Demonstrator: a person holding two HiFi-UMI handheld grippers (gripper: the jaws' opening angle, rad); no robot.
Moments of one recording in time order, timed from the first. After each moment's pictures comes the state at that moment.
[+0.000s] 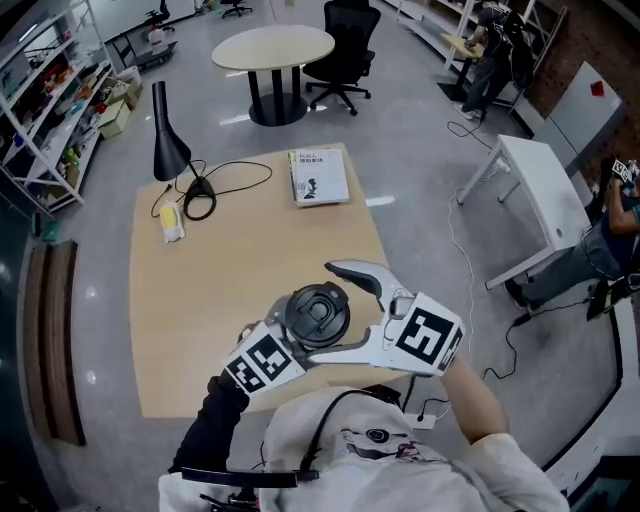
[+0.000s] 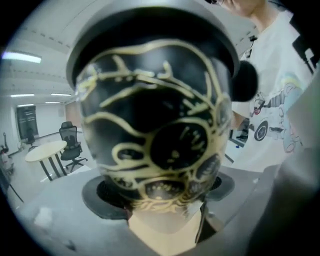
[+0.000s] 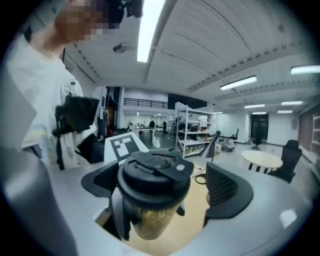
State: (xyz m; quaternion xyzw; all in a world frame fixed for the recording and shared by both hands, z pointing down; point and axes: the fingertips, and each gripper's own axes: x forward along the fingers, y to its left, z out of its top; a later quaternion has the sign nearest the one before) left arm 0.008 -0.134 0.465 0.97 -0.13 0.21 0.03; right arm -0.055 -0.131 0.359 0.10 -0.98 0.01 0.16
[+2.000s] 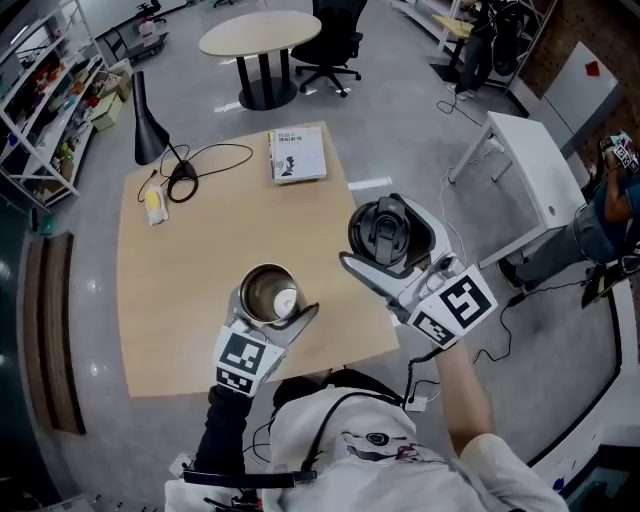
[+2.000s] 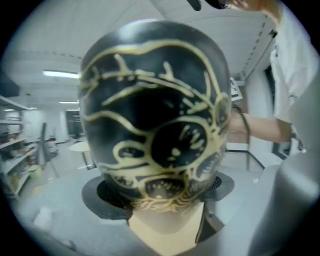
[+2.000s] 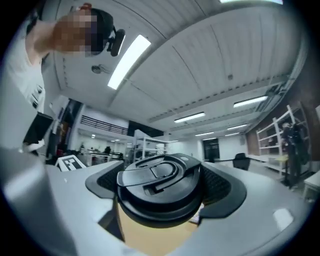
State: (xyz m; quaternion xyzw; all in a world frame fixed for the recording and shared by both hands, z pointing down) left arm -0.006 -0.144 0.454 0.91 -0.37 0.15 0.05; right arm 0.099 -0.187 0.311 0.37 -0.93 -0.02 -0.03
